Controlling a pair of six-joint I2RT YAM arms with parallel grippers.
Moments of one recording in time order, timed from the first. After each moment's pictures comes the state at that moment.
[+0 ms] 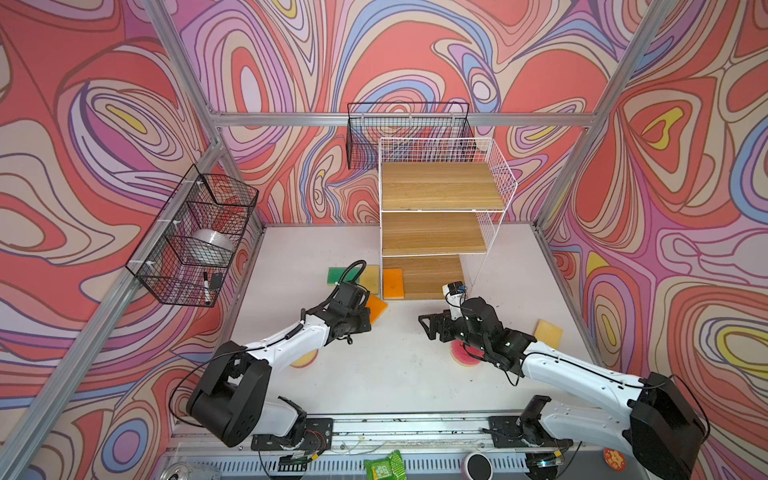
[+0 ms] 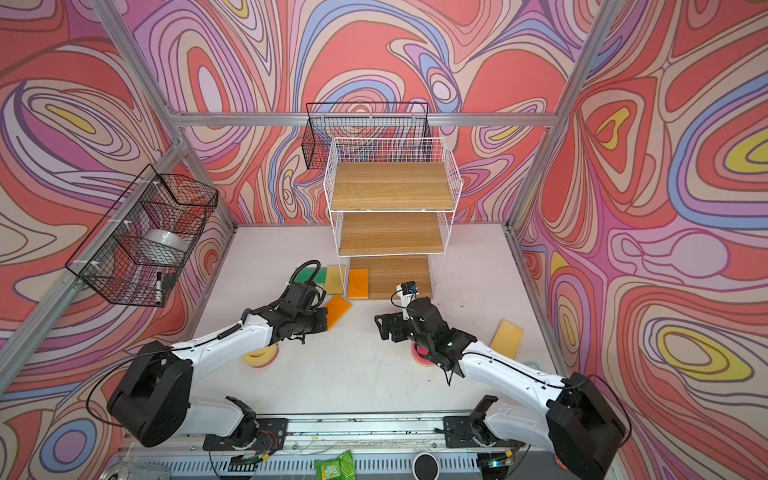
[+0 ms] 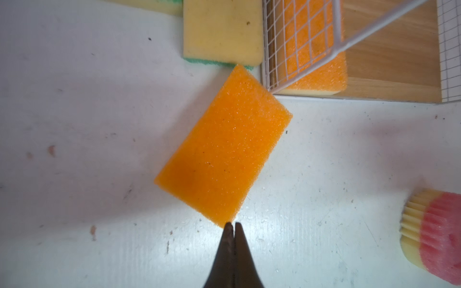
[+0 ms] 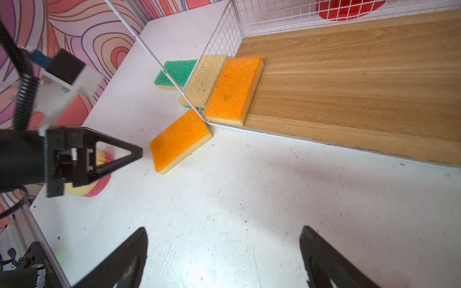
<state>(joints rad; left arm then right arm) -0.49 1.36 0.78 -0.37 -0.01 -0.57 0.72 1.14 0.58 -0.01 0.01 0.50</state>
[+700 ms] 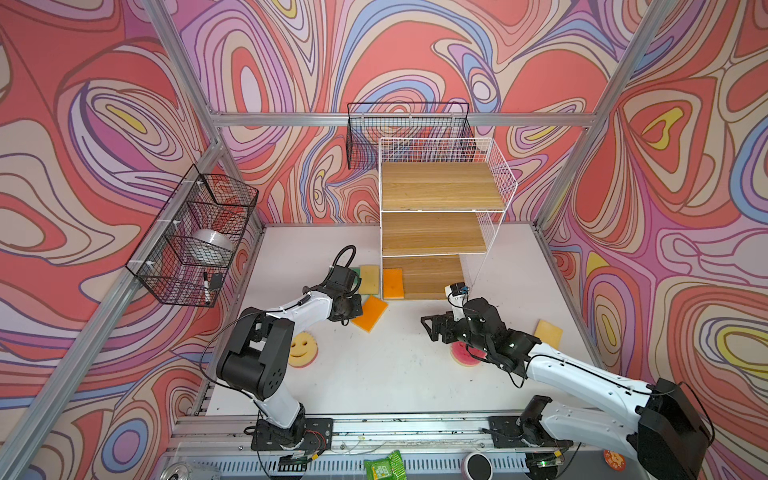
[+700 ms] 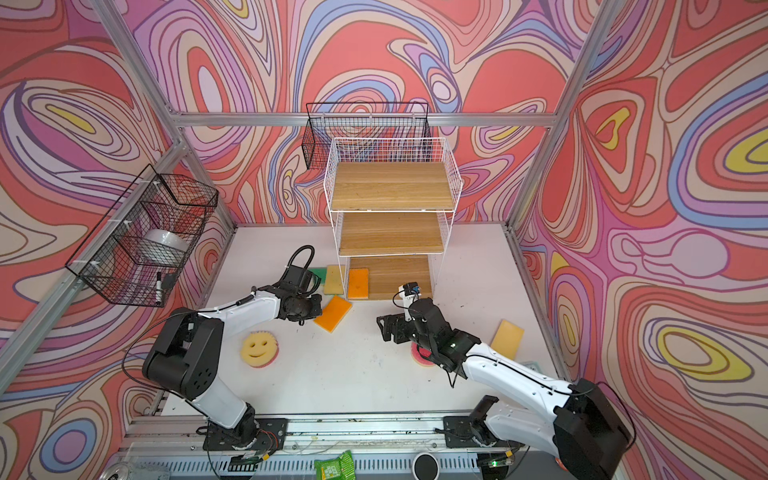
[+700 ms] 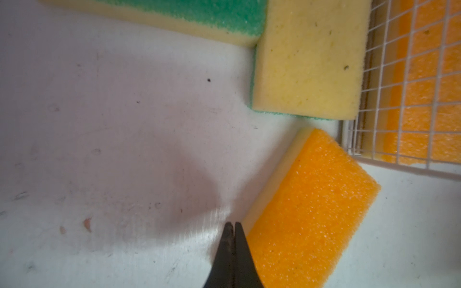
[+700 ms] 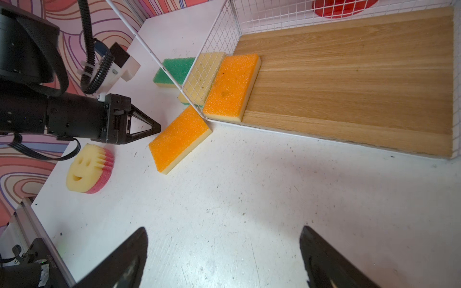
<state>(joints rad) -0.36 1.66 0.92 -0.37 0.04 -0.50 0.72 1.10 0.59 -0.07 0.01 0.50</state>
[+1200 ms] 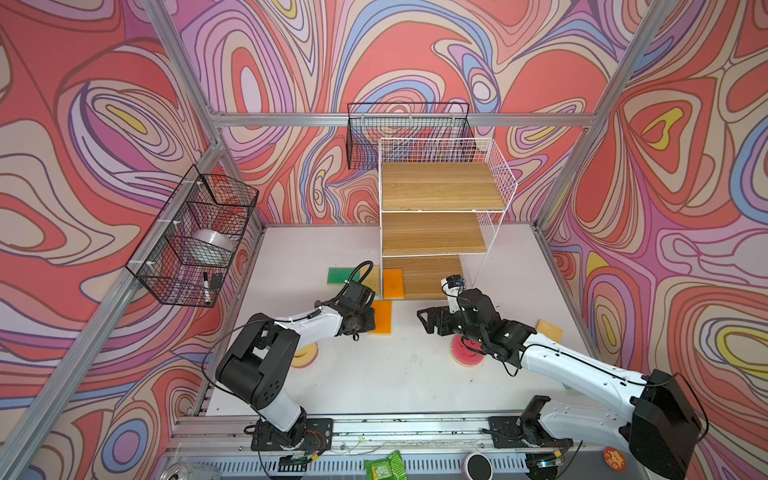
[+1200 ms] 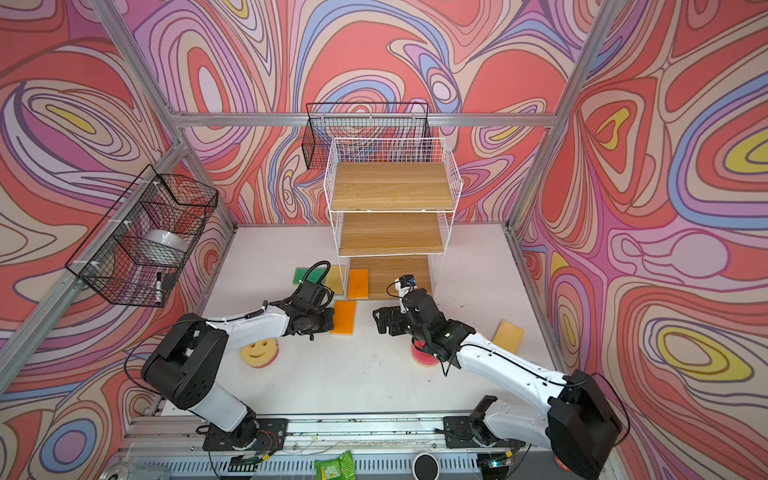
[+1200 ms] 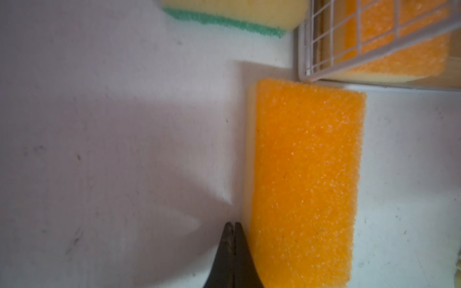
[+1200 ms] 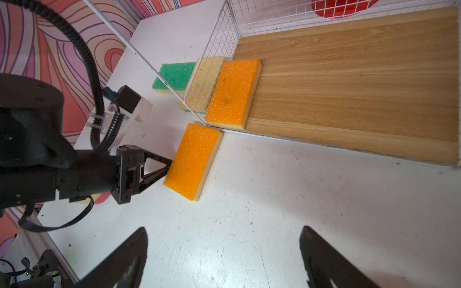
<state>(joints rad) -0.52 1.58 0.76 -0.24 0.03 -0.61 0.72 1.21 0.73 -0.16 0.02 0.55</state>
